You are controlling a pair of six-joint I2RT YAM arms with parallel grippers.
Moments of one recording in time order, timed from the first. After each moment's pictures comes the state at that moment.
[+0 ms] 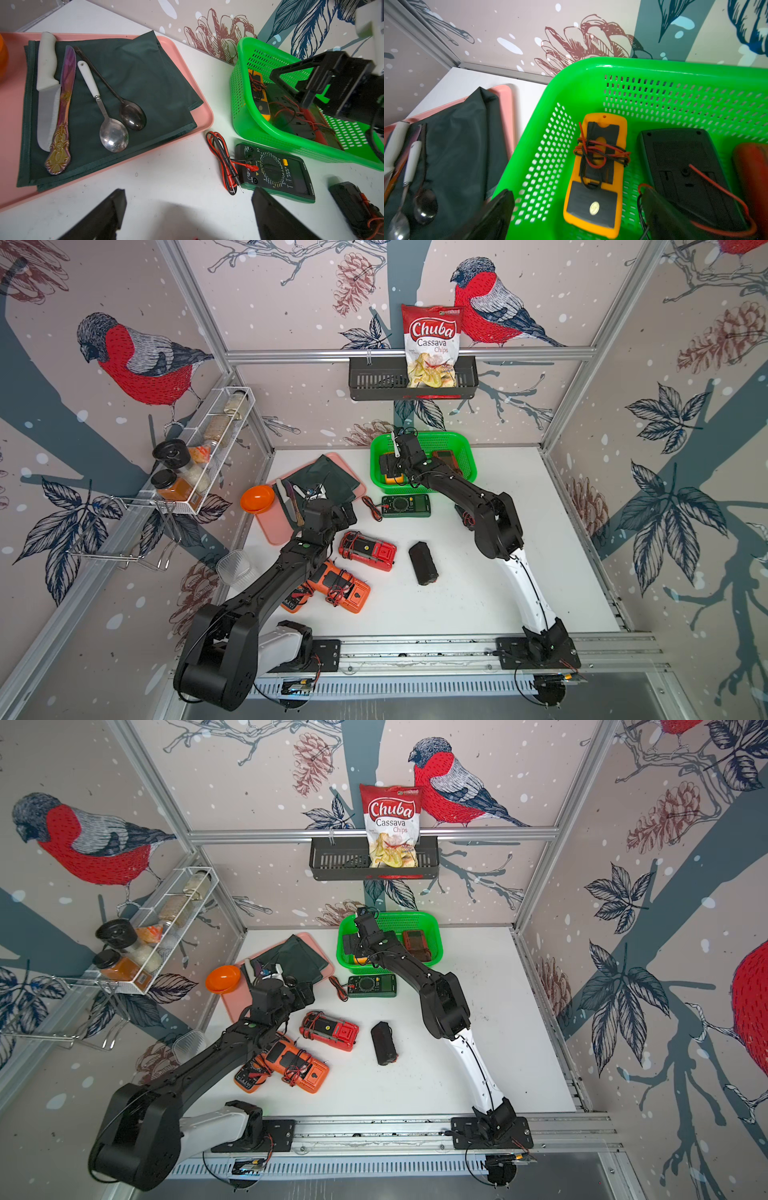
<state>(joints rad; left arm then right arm) -0.28 1.18 0.59 0.06 -0.16 -0.50 0.68 2.43 2.18 -0.34 0.10 0.24</state>
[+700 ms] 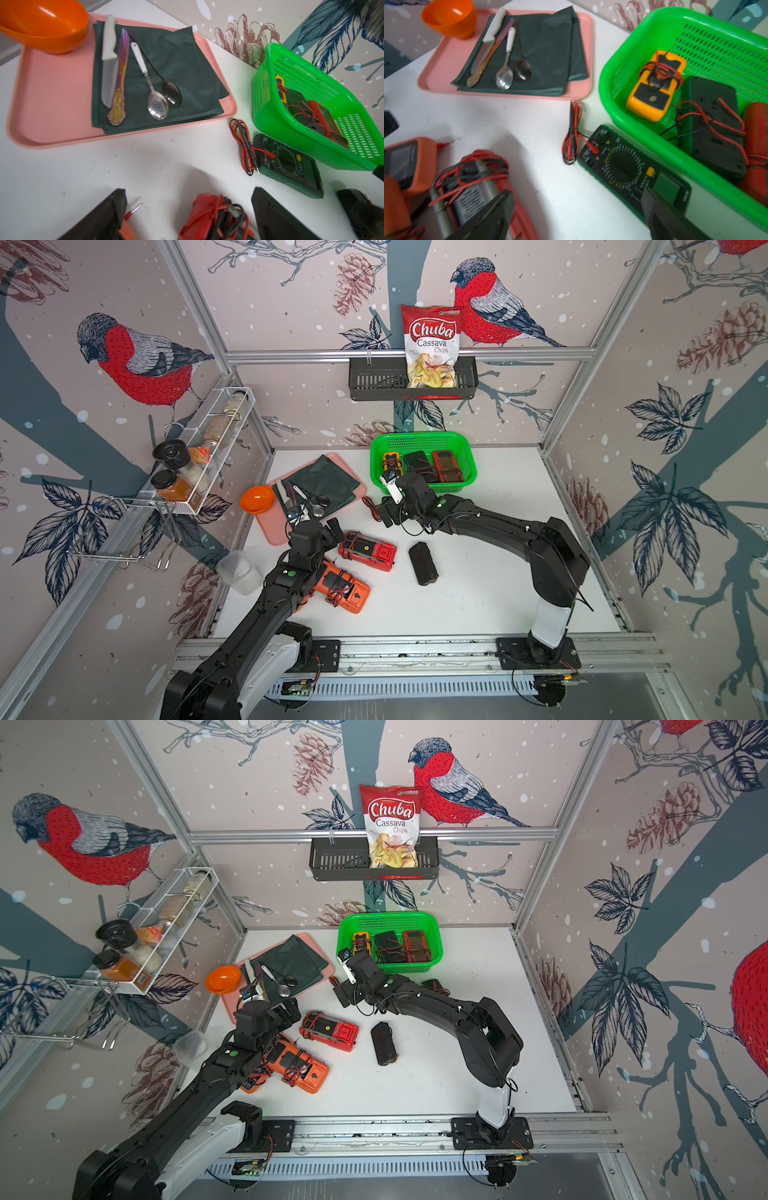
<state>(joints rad) -0.26 0.82 0.42 -0.14 -0.27 -0.63 0.92 1.84 1.39 -0.25 0.10 0.02</state>
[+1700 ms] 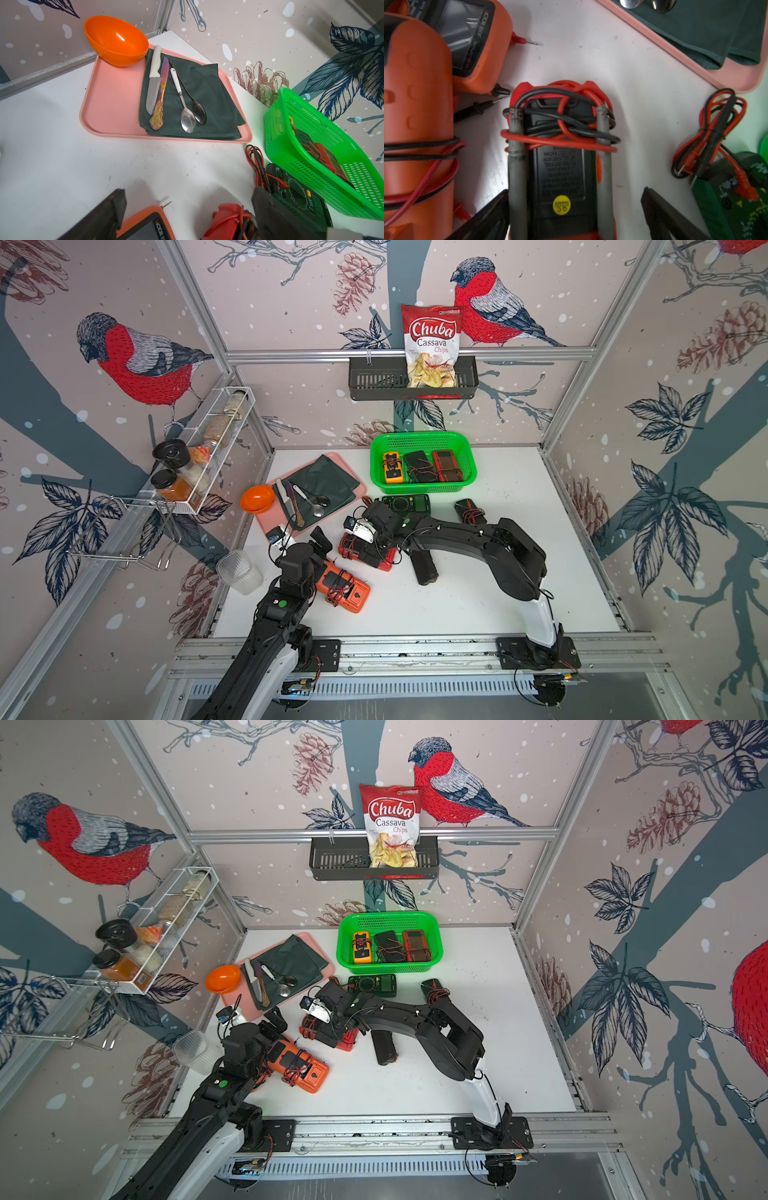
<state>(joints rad) -0.26 0.56 0.27 -0.16 -0.42 -0.71 1.06 2.10 1.54 -0.39 -0.07 -0.29</state>
